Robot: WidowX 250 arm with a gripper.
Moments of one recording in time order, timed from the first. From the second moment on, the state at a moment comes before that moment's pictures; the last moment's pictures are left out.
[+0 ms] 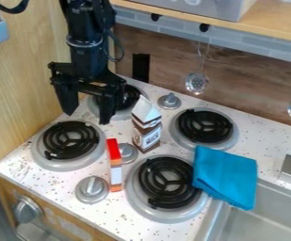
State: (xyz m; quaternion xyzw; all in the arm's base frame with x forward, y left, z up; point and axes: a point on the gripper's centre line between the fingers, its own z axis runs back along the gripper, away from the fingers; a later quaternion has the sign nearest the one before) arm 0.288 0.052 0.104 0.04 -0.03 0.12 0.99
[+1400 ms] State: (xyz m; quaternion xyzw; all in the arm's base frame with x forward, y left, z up) arm 0.282 -0.107 0.003 0.05 -0.07 -0.02 1.00
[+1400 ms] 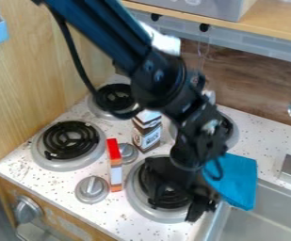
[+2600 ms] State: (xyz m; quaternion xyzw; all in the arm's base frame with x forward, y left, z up) arm 0.242 -0.110 -0.047 0.03 -0.06 -0.04 1.00
